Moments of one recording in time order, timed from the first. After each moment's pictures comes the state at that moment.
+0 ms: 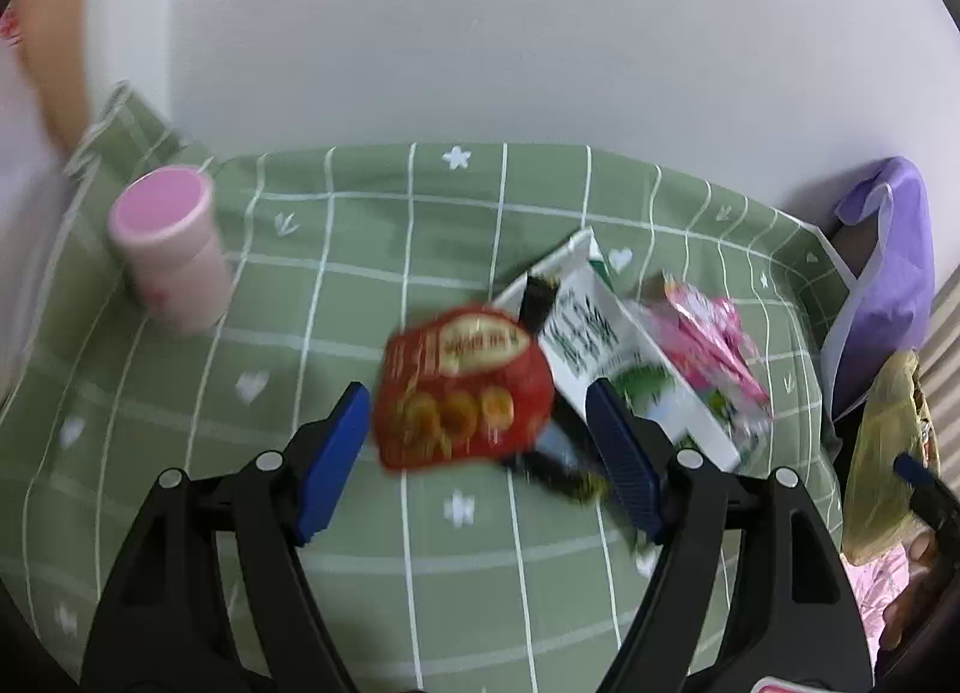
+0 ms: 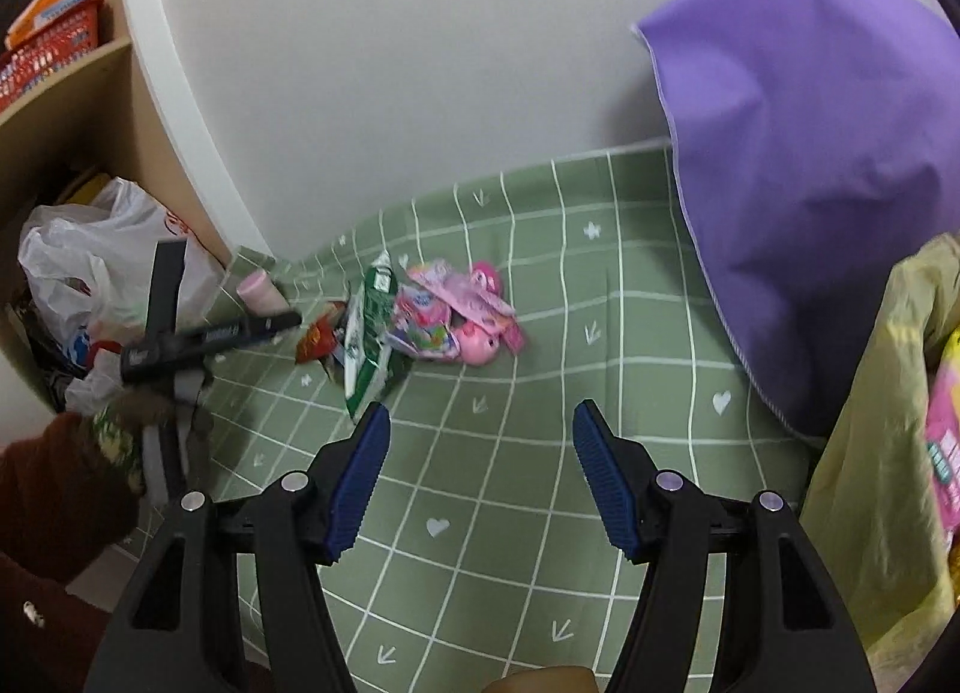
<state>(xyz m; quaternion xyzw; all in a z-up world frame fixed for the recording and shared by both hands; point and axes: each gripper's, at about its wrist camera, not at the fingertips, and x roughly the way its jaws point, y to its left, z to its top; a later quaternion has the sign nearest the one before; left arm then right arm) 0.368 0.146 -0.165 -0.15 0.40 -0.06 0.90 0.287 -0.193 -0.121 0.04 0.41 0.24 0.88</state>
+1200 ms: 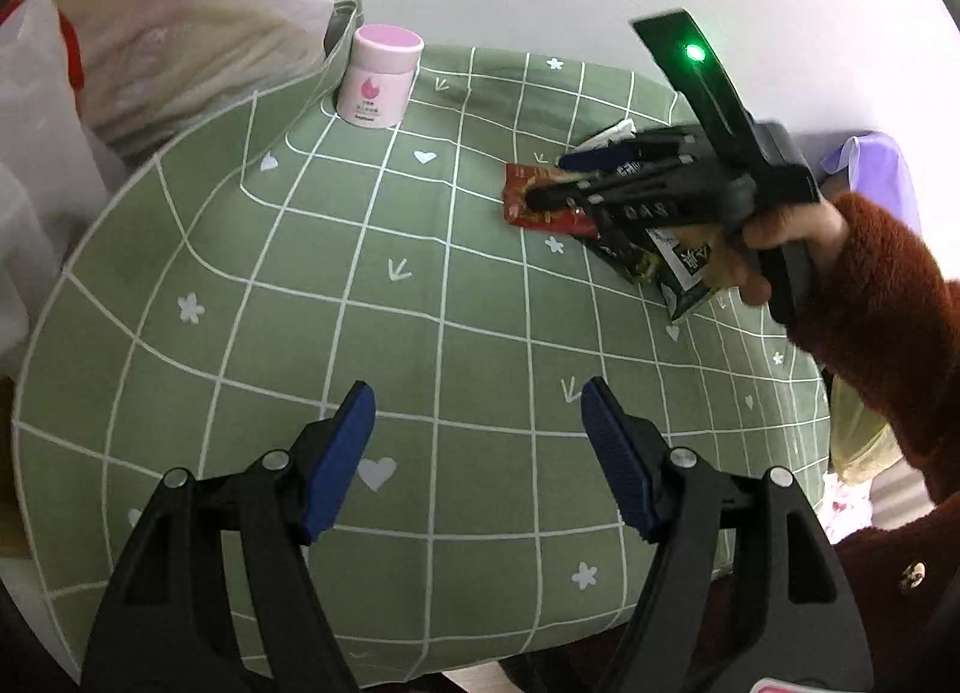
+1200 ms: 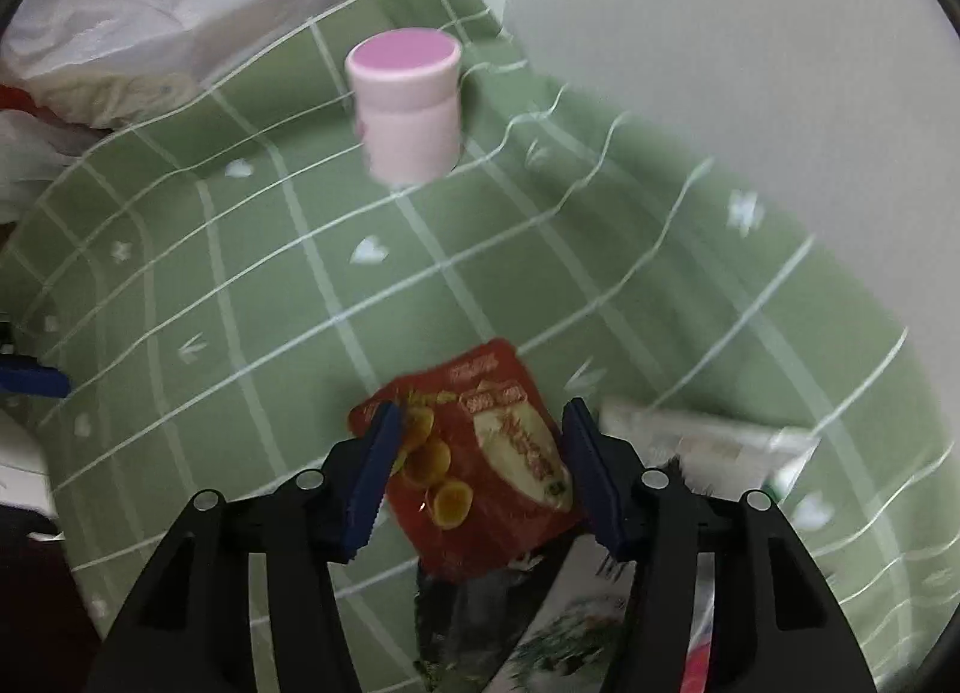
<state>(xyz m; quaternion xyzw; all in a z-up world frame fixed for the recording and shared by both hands) 0.206 0.187 -0.177 -0.19 0.45 -0.02 0.88 0.401 0.121 -0.222 -0.31 0.47 0.46 0.69</state>
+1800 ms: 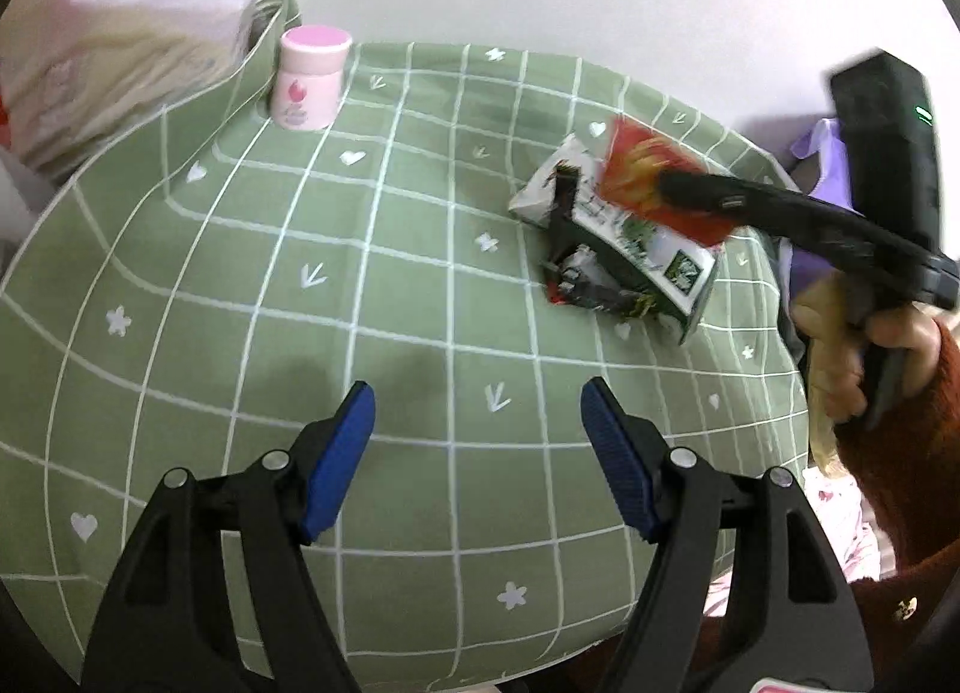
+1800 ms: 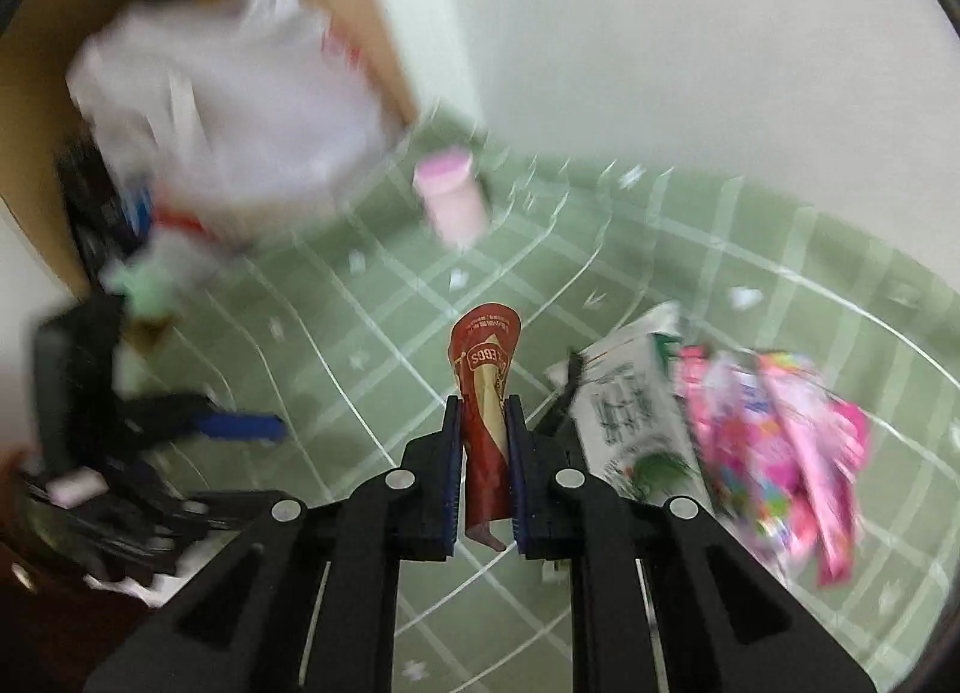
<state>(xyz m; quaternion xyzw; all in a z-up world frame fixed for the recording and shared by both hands) 0.224 0.155 -0.172 -0.18 0.43 -0.06 0.88 0.351 -0.016 -0.123 -0.07 0.44 0.45 0.78</state>
